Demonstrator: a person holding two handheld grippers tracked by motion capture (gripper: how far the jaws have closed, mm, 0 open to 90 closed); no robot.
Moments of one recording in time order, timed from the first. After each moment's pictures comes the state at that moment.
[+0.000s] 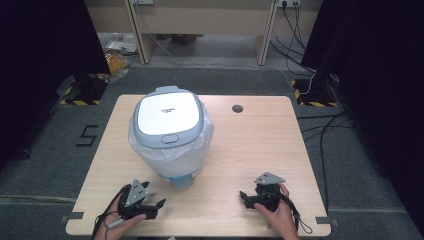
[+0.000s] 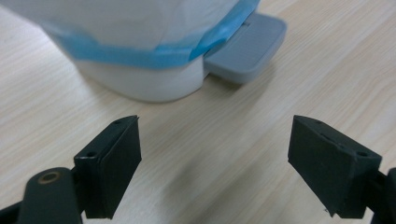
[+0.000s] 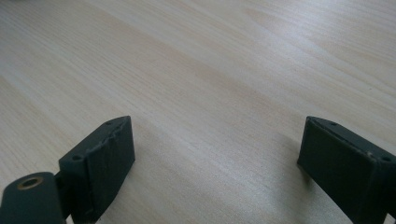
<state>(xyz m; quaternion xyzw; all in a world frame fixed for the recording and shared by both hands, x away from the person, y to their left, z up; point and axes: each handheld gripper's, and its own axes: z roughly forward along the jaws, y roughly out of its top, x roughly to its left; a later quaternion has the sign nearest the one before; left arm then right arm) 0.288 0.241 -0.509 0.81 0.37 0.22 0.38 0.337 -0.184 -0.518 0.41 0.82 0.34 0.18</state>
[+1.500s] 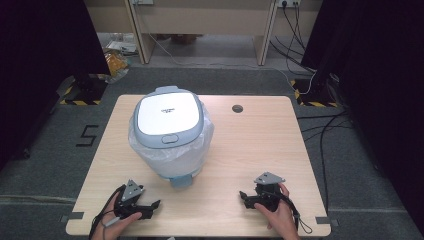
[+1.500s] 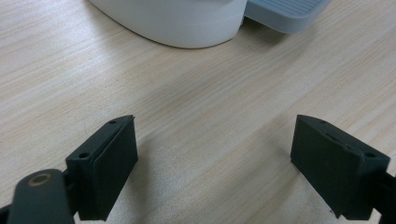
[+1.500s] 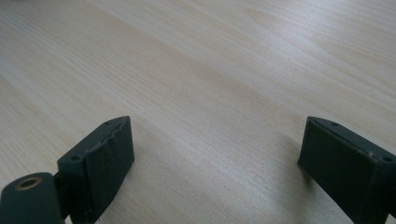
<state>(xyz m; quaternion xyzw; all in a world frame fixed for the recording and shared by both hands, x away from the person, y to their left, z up) 0.295 0.257 -0.525 0.81 0.42 0.18 0.37 0.337 -0.184 -0.518 0.41 0.82 0.34 0.18</state>
